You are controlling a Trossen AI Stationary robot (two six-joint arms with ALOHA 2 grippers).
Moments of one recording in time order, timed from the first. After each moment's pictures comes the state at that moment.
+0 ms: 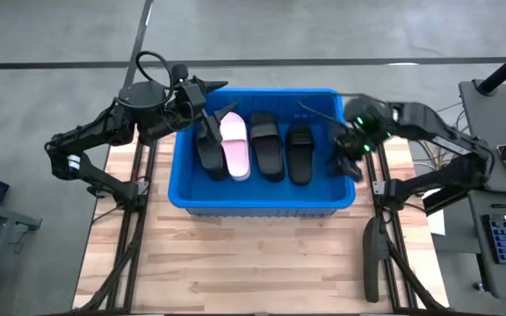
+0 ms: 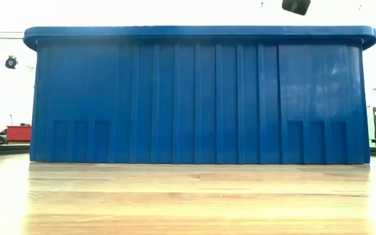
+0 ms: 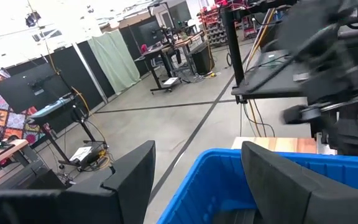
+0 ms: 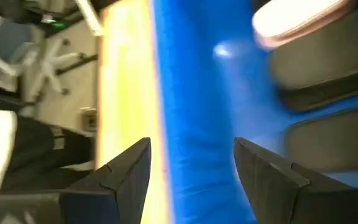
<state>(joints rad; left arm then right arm) 0.06 1.34 1.83 -0.51 -0.51 0.30 -0.29 1.20 1.52 -1.23 -0.46 0.11</state>
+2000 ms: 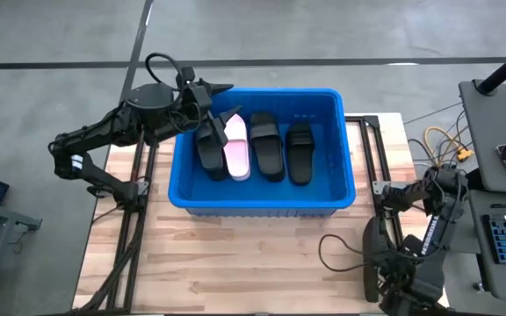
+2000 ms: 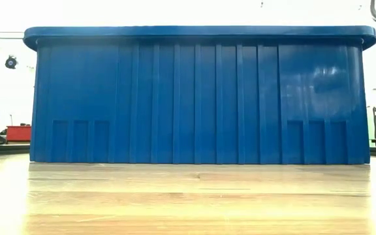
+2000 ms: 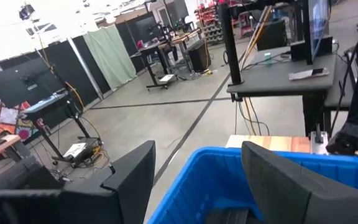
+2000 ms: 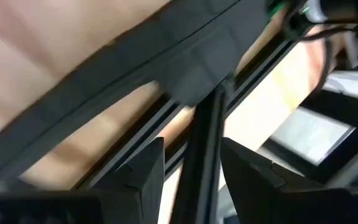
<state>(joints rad) 0.06 1.37 1.83 -0.50 -0.50 0.27 1.17 1.69 1.37 -1.57 -0.18 1.85</state>
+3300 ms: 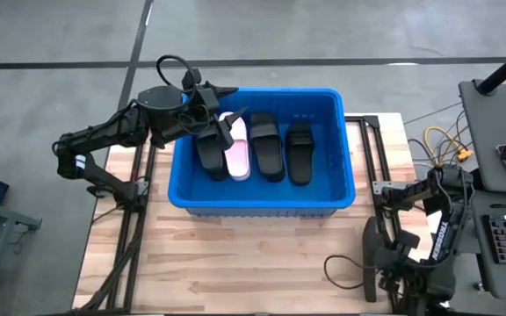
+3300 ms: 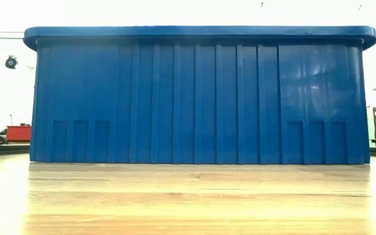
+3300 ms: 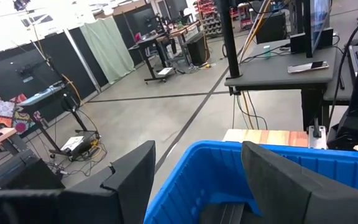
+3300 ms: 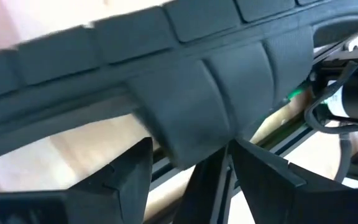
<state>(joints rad) 0.06 1.39 1.83 -0.51 -0.51 0.24 1.41 1.67 1.13 -1.39 0.08 1.78</state>
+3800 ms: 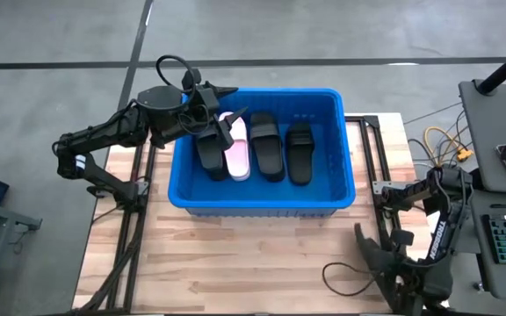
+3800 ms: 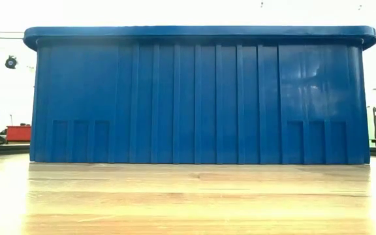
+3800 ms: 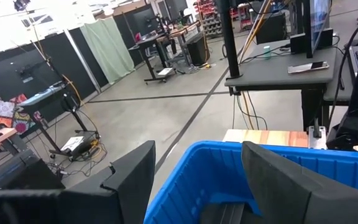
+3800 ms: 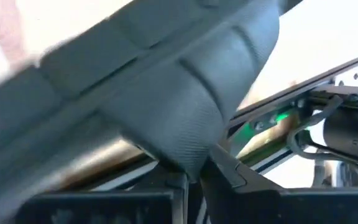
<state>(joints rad) 0.06 1.39 1.83 -0.51 -0.51 0.24 1.35 1.67 1.13 -1.40 0.09 1.58</state>
